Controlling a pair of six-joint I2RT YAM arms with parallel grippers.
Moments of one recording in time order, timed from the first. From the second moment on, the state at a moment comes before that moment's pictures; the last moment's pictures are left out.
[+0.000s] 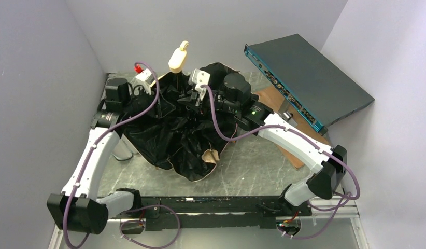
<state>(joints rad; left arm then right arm) -0.11 1.11 1.14 -0.41 0.75 -0.09 0.85 1.49 1.46 -0.01 -0.47 -0.28</state>
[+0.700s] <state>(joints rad) -0.12 1.11 1.21 -0.32 0.60 0.05 0.88 1.39 1.46 -0.12 -0.37 -0.36</state>
